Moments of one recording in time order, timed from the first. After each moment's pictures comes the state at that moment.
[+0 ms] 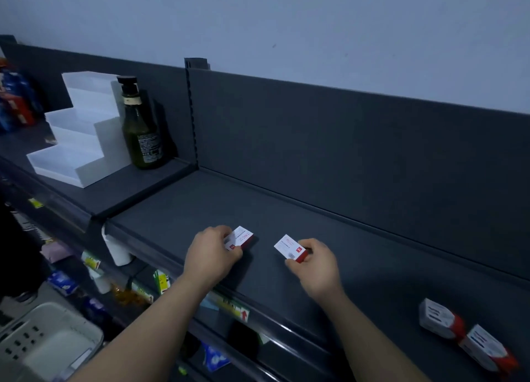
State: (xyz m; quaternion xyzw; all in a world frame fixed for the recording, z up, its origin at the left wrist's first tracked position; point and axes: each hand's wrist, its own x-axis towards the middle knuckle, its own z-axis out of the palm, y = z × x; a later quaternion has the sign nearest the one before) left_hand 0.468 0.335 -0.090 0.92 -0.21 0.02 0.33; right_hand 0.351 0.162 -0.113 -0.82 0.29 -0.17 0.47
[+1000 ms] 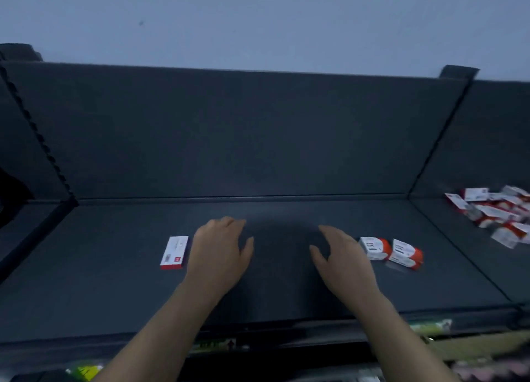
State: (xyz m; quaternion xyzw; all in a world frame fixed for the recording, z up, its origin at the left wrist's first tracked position) left_hand 0.478 0.264 -0.071 0.77 -0.58 0.10 0.24; right_hand 0.279 0.171 -0.077 -0.83 0.50 -0.22 0.13
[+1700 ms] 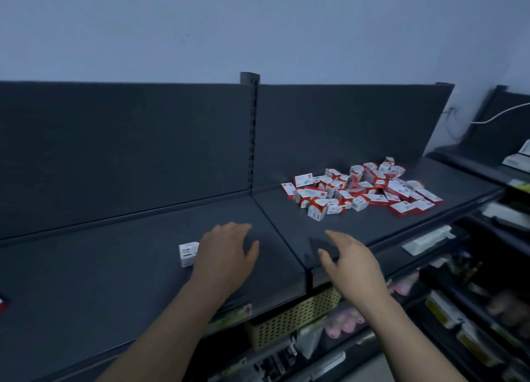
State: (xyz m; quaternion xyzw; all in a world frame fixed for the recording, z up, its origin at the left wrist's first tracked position) left_hand 0.174 0.132 -0.049 0.66 -0.70 0.01 0.28; right_hand -0.053 0.114 -0.055 -0.73 0.64 -0.23 0.06
